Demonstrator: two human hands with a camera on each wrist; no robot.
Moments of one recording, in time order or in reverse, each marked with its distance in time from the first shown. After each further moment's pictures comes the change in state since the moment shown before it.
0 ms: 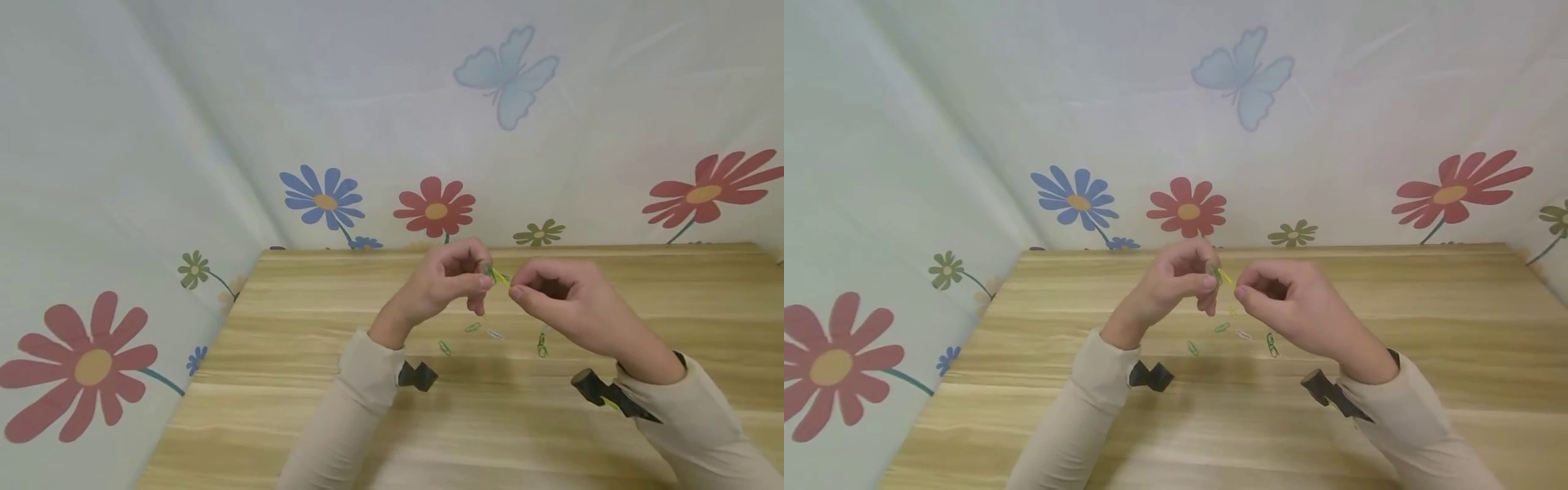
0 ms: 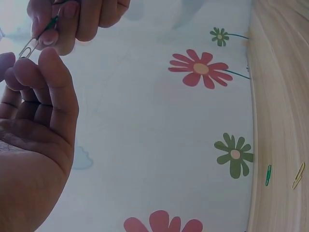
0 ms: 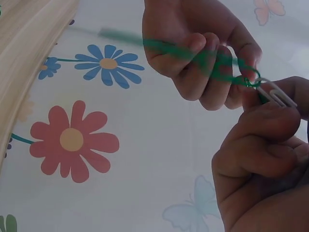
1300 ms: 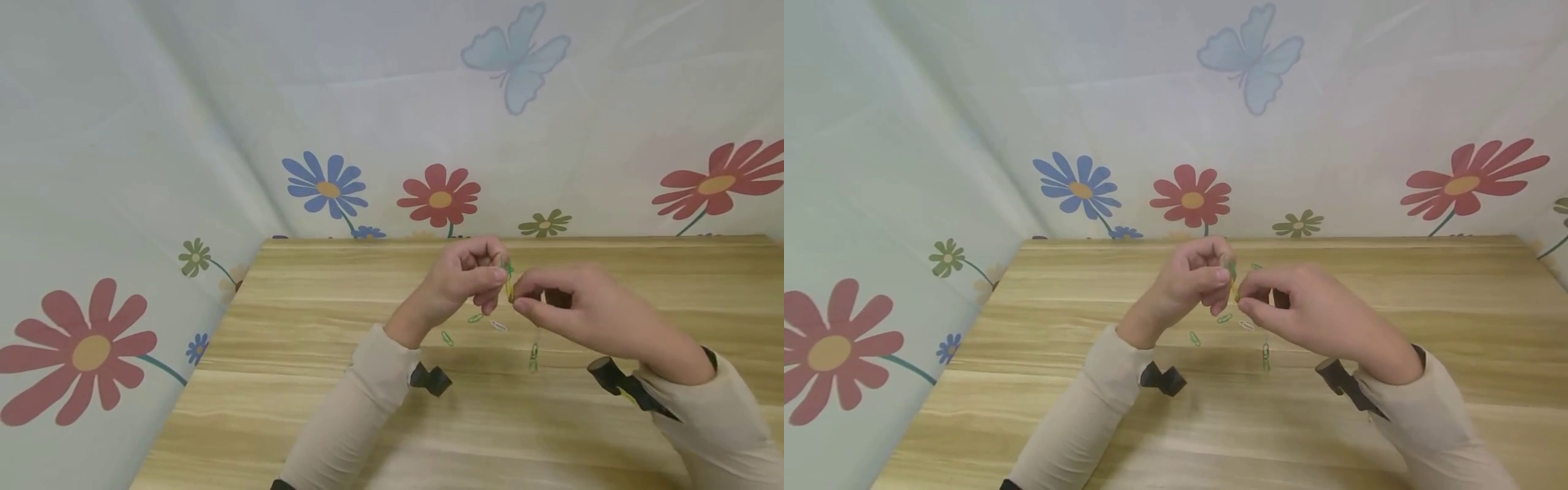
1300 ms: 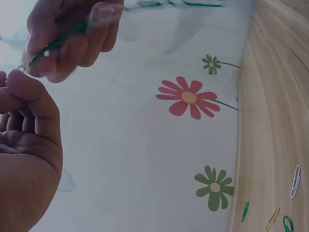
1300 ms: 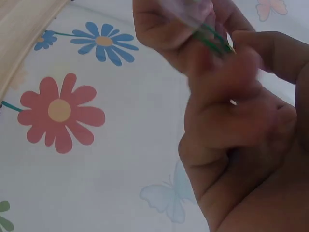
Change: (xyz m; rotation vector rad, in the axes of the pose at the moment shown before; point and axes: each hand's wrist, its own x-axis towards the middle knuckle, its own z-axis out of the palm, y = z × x) left_hand 0.001 -0.012 0.016 -0.144 0.051 -0.006; right_hand -0.002 -0.003 -0.005 -0.218 -0.183 -0.069
